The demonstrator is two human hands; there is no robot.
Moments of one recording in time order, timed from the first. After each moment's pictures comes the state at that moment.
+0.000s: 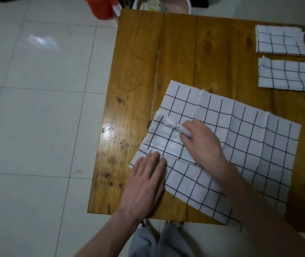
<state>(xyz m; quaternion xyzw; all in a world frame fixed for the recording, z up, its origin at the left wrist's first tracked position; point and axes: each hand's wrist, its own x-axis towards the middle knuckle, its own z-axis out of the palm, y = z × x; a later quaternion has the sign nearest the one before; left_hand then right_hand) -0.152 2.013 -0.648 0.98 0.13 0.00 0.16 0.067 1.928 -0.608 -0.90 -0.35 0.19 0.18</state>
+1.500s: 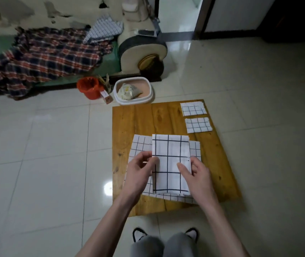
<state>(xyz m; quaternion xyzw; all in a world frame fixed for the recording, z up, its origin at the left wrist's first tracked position) -0.107 2.013 -0.244 0.63 0.31 0.05 0.71 -0.045 1.833 -0.247 -0.81 -0.05 0.17 0.56</state>
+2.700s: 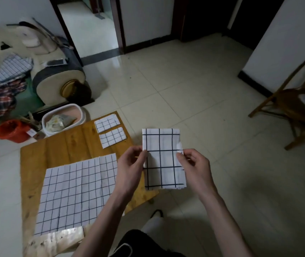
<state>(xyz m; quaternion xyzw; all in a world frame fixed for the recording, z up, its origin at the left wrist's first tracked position) 0.054 1.609 -0.176 0.72 0.15 0.02 0.68 0.075 1.412 -0.189 -0.77 0.09 0.03 0.63</state>
